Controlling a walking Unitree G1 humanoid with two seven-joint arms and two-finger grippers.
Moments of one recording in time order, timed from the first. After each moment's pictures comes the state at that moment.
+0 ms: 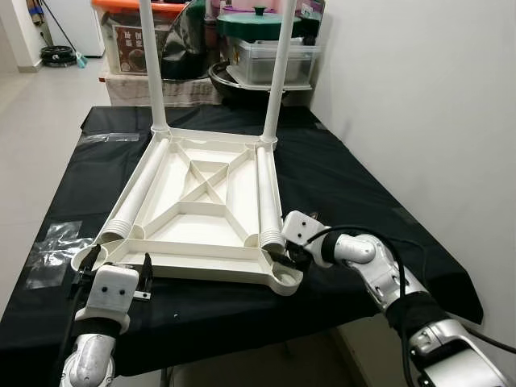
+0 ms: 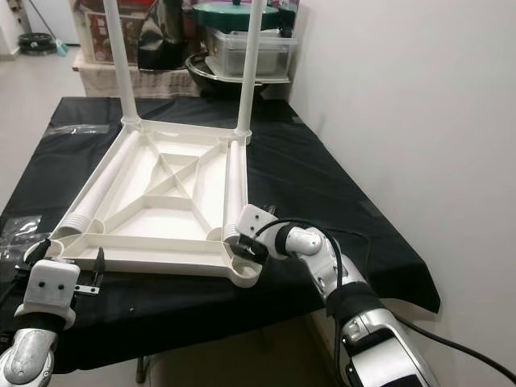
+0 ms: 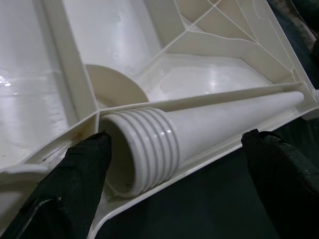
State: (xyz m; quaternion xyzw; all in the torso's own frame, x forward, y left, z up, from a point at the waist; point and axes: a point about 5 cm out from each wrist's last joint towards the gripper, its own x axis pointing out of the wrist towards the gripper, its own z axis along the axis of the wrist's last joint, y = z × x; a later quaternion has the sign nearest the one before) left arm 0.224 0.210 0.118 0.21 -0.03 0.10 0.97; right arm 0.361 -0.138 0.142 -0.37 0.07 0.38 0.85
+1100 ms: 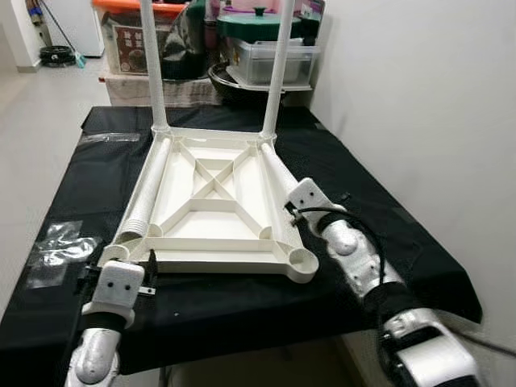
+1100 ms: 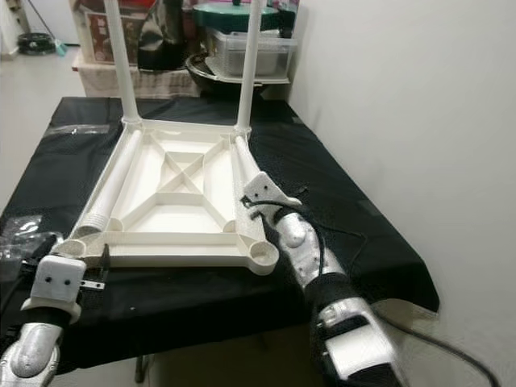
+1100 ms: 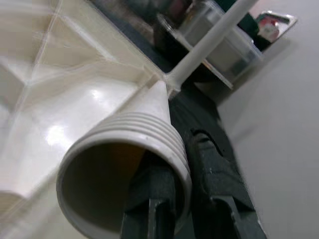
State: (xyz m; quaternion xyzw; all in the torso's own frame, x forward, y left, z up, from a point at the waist) left arm 0.231 0.205 0.117 0.21 -0.03 0.09 0.97; right arm 0.374 -0.128 0.152 -0.29 -0.05 0.11 0.95
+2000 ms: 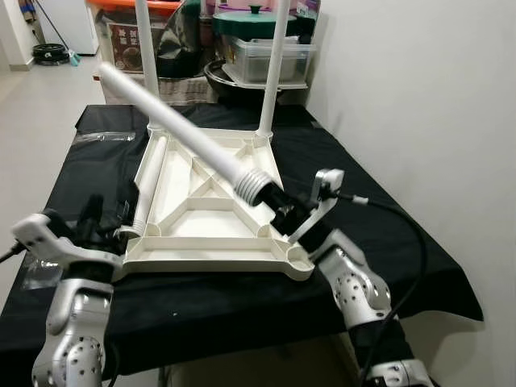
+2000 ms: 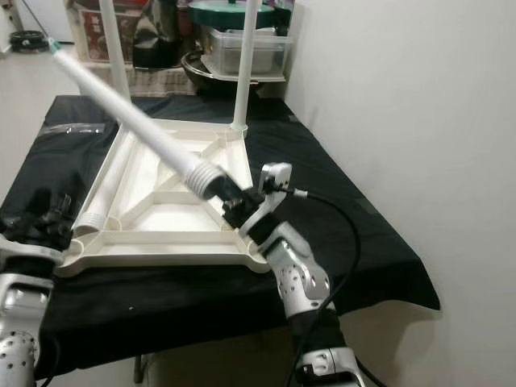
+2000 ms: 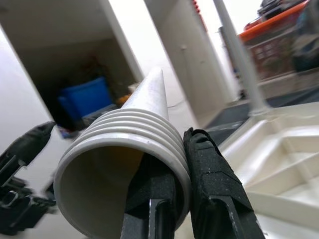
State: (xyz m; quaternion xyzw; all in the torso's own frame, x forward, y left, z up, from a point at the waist) left arm 0.255 0.205 0.200 -0.39 -0.22 -0.07 0.89; right arm 0.328 -0.084 0.187 0.28 -0.08 0.43 0.85
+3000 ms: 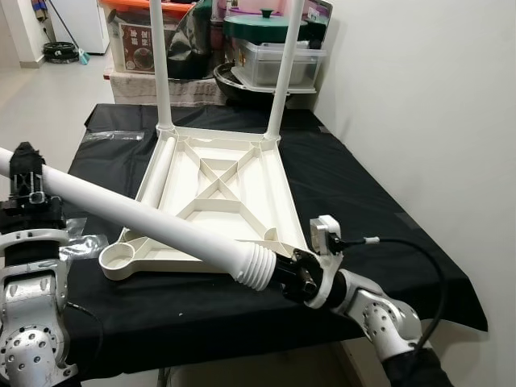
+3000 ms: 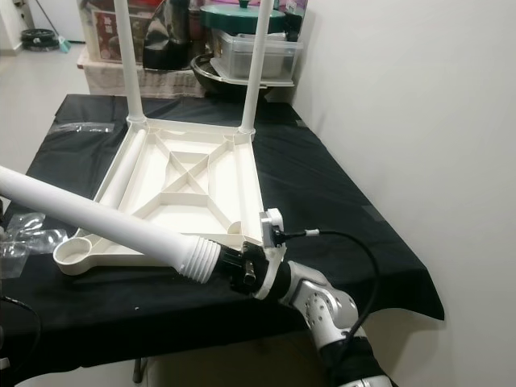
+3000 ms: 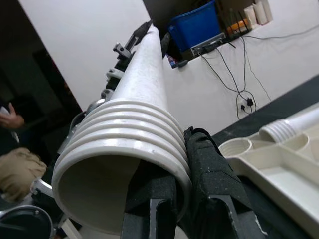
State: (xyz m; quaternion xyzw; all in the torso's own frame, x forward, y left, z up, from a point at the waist) left arm 0.244 0.249 0.243 -0.57 -0.33 -0.09 0.75; right arm 0.286 -0.101 0.151 0.24 0.02 0.65 0.72
